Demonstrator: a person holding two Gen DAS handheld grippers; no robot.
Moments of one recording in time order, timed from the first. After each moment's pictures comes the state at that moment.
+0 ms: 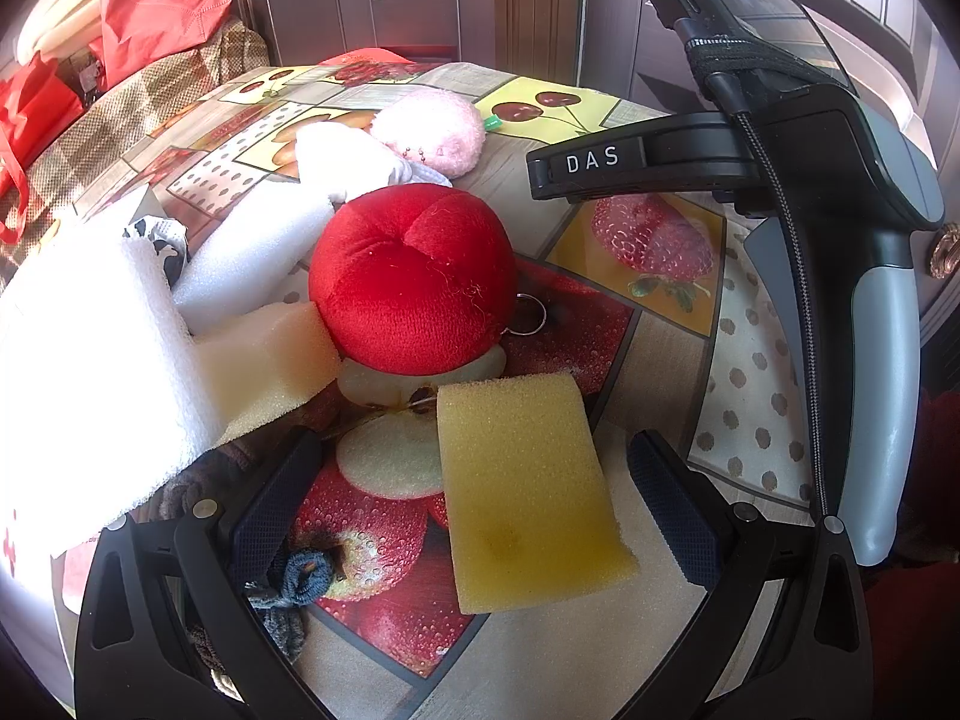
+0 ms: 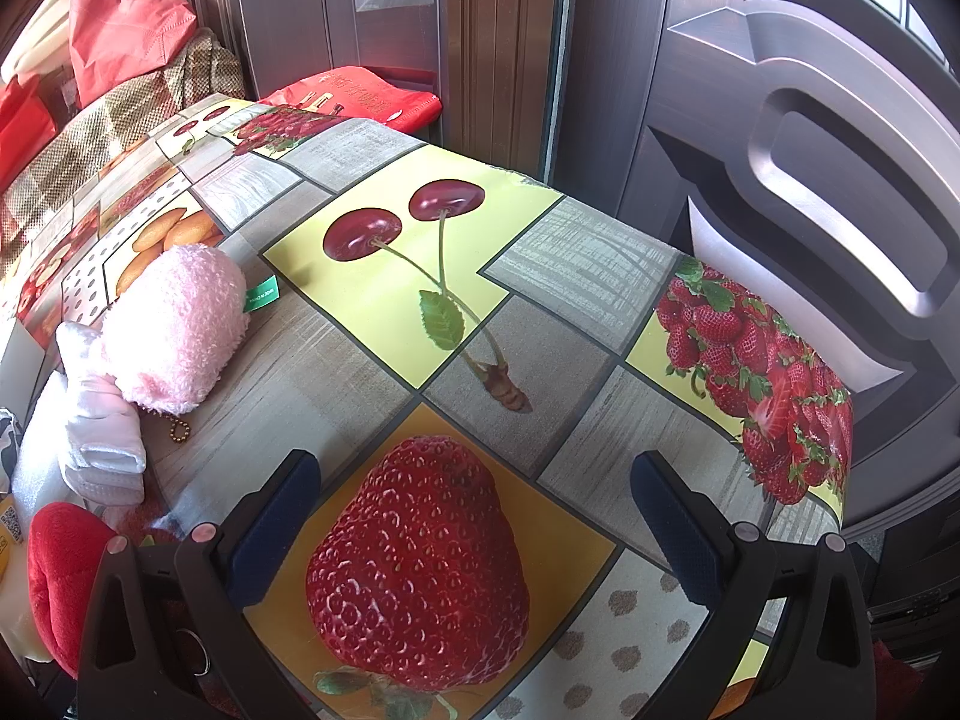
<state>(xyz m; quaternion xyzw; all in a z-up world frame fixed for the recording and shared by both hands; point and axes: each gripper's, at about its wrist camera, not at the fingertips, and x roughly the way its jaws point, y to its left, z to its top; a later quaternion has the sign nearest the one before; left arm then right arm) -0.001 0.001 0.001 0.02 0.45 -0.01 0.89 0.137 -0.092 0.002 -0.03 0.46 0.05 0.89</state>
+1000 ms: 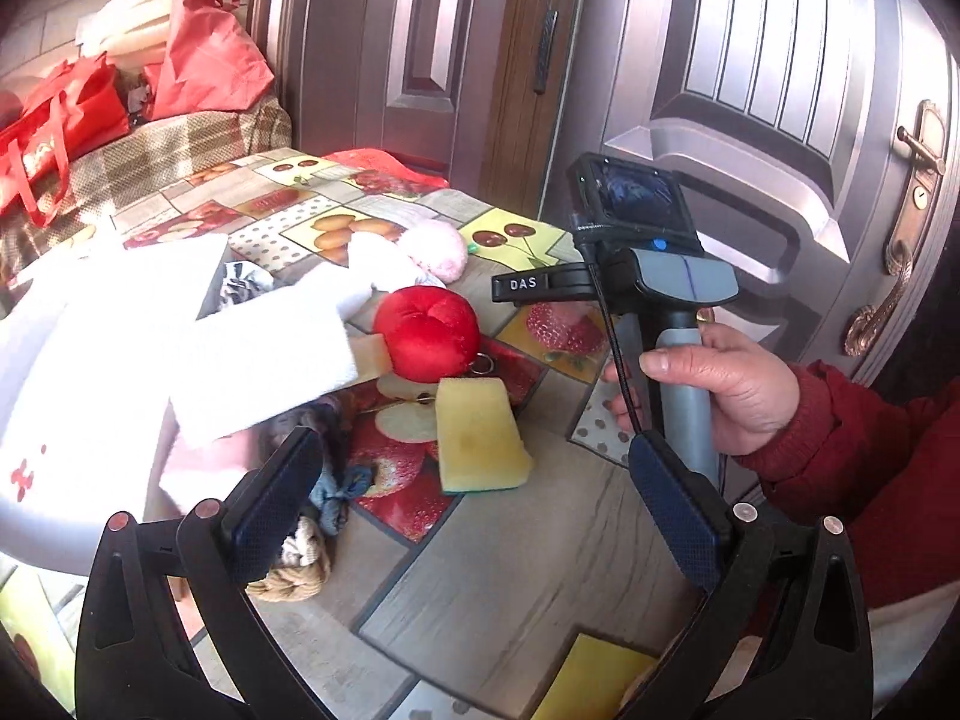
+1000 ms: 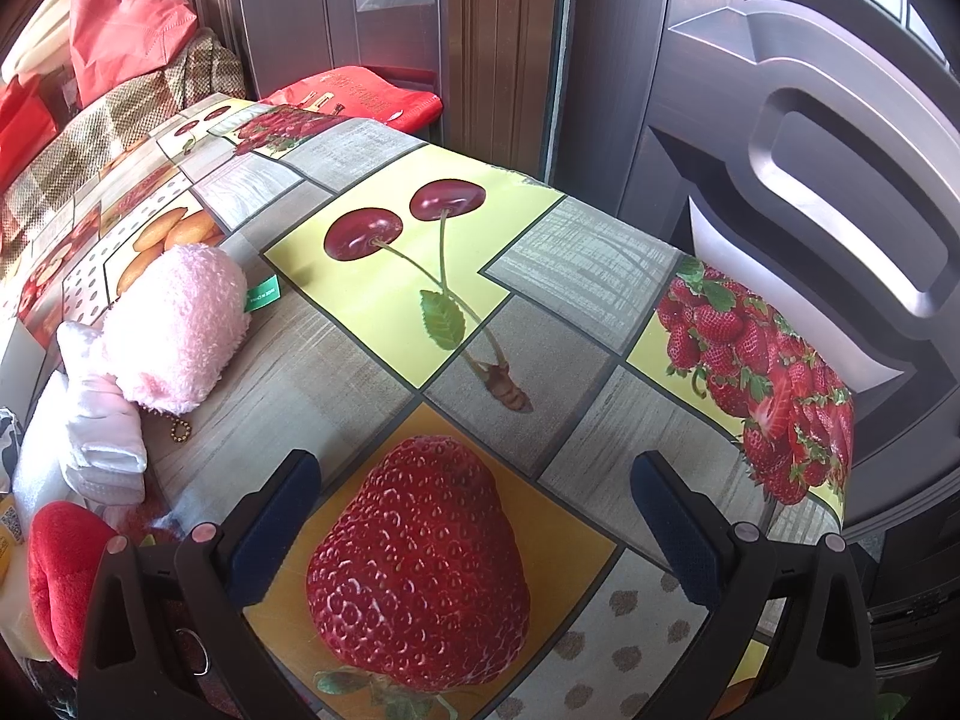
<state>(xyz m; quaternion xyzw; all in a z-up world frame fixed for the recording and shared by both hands) -0.117 0.025 0.070 -0.06 0.31 -0.03 0.95 0.137 -0.094 0.002 -0.03 0.46 0.06 0.89</state>
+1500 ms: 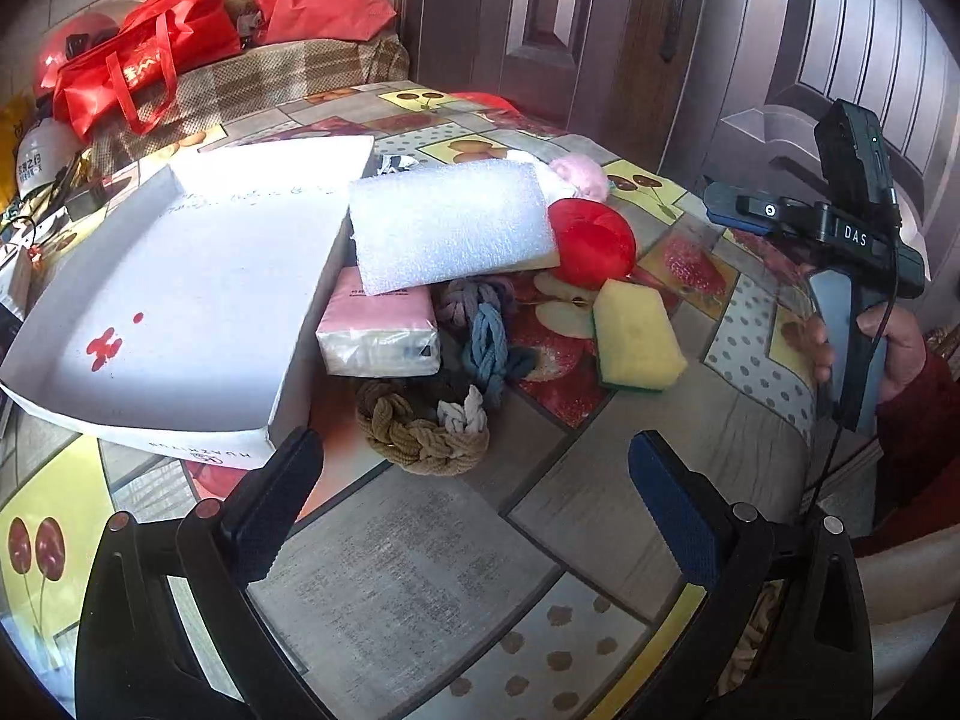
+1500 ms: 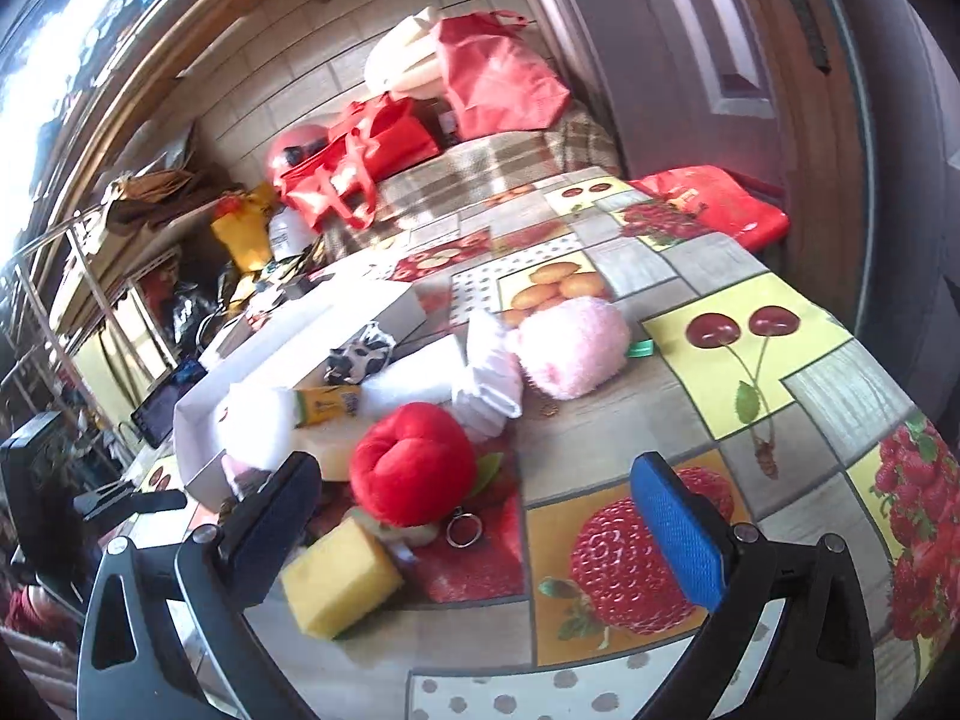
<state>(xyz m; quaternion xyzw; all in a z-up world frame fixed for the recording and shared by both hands) -0.140 0.065 0.031 -0.09 0.38 0.06 0.92 0.072 -0.118 0.047 -0.02 0.31 0.53 0.79</state>
